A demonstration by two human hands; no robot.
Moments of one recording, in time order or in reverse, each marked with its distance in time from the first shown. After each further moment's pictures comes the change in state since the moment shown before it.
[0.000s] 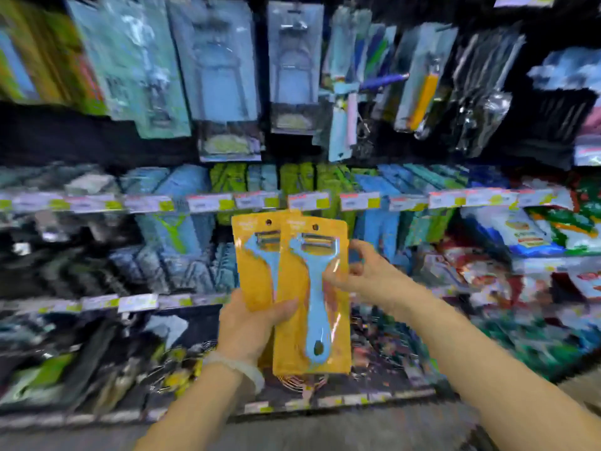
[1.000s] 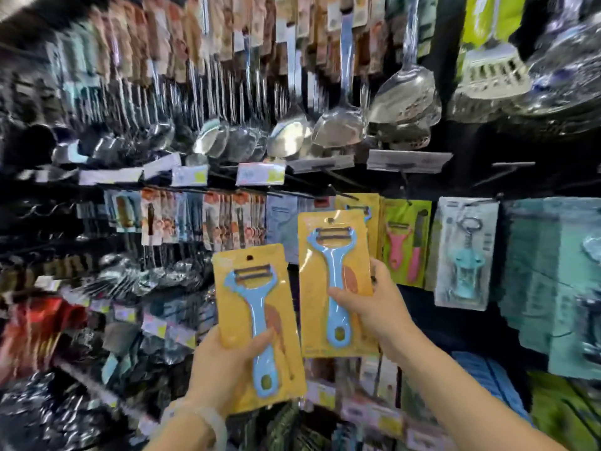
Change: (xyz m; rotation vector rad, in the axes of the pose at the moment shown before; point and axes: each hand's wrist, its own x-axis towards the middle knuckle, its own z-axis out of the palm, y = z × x) left_hand 0.177 0.281 -0.506 -0.065 0.520 0.426; right_hand 0.272 -0.335 0.485 0.202 -0.183 -0.632
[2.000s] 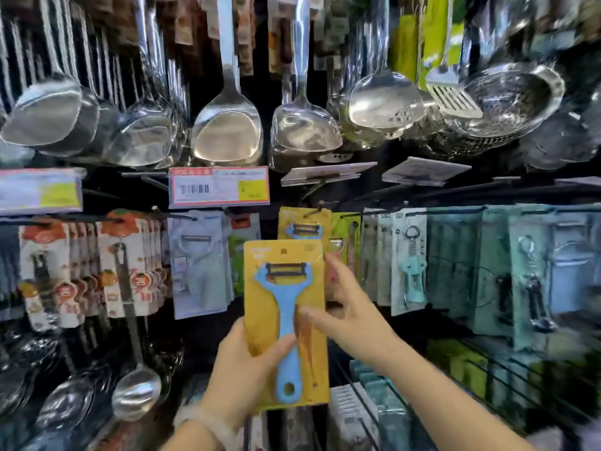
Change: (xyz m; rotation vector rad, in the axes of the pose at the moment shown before) left_hand 0.184 -0.009 0.043 0.039 -0.680 0.079; right_hand 0.074 0.004 0.068 -0.380 0.226 -0.053
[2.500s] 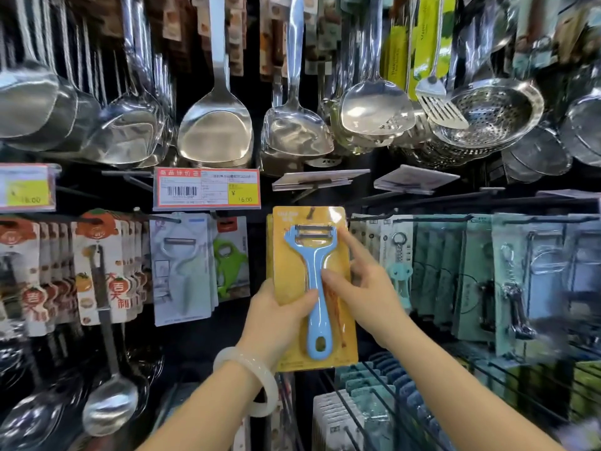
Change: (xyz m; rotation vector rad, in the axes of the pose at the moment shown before) left_hand 0.033 0.040 0.047 -0.117 -0.133 0.007; right_hand 0.025 -0.005 -0.032 -0.052 0.256 -0.099
